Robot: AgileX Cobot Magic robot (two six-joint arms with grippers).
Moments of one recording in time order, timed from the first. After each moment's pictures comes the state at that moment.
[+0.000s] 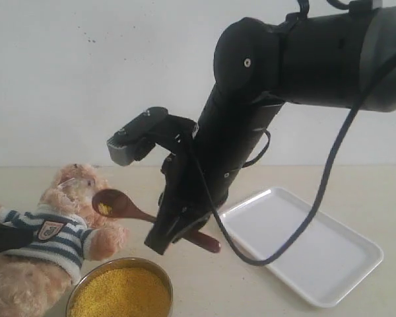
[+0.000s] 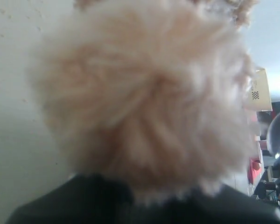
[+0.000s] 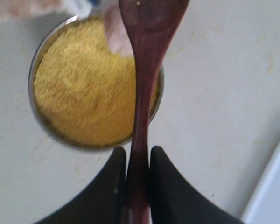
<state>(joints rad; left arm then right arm) 0.39 1.75 -0.69 -1.47 1.08 1.26 0.76 1.79 -1.54 0.20 0.97 -0.54</state>
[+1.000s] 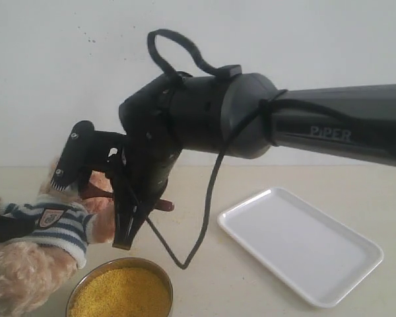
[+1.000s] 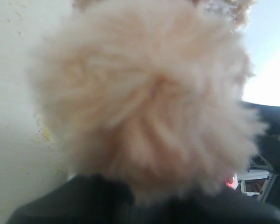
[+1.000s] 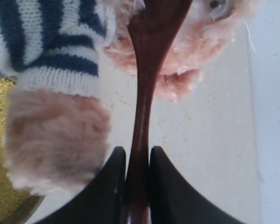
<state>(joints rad) 0.39 1.75 -0.67 -1.55 1.13 1.24 0.90 2.05 -1.75 -0.29 0.74 -0.50</state>
